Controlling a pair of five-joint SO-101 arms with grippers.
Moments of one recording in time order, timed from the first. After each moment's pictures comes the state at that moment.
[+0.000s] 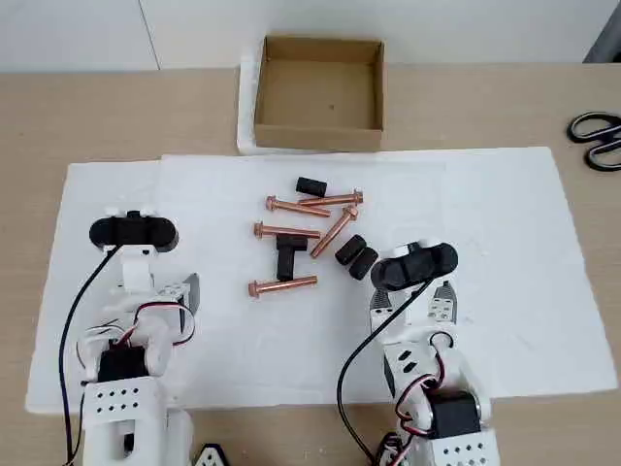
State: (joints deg) left arm -12.5 -63.2 83.1 40.8 -1.7; right arm -12.4 -103.6 96.0 53.0 0.1
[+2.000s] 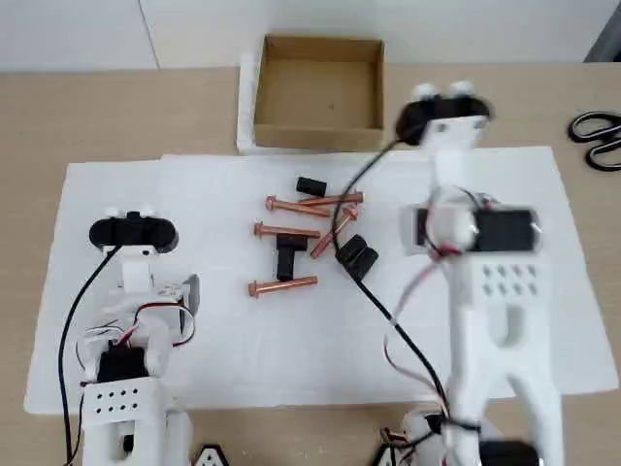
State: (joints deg) left arm -12.5 -63.2 83.4 40.8 -1.7; right arm -6.3 -22.9 11.9 84.8 5.5
